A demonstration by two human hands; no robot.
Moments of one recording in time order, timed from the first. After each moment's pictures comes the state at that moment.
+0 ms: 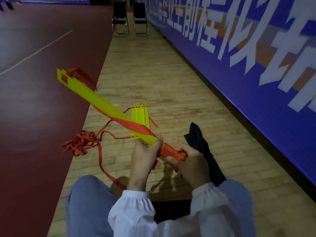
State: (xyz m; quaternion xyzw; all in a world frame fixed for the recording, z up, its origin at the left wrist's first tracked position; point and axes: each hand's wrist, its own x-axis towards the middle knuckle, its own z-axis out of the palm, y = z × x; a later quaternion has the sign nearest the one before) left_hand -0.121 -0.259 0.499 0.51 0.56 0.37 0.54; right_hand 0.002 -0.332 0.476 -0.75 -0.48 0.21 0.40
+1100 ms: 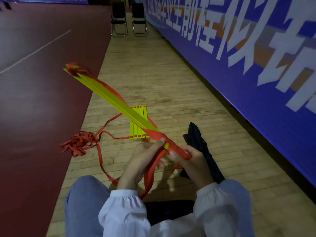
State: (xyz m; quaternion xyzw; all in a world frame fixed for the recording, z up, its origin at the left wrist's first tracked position) left_hand -0.133 -0.267 0.521 0.52 0.46 0.26 0.66; right_hand 0.012 -0.337 0.475 -0.69 -0.40 0.36 0.49
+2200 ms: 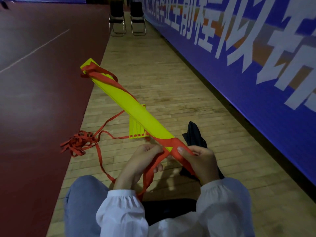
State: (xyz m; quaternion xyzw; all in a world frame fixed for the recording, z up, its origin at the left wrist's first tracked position) left_hand -0.135 -0.263 0.512 0.56 0.41 0.22 0.69; right_hand 0.023 -0.341 0.479 -0.73 -0.34 0.29 0.52
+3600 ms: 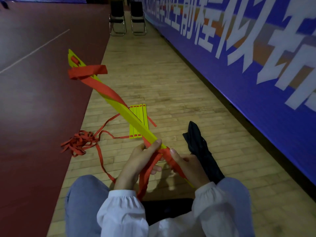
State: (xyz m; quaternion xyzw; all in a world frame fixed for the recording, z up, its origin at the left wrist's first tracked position) left_hand -0.139 -0.263 0.511 0.51 0.50 0.22 0.66; right_hand 0.006 -0.335 0.462 -0.69 -0.42 0.38 0.44
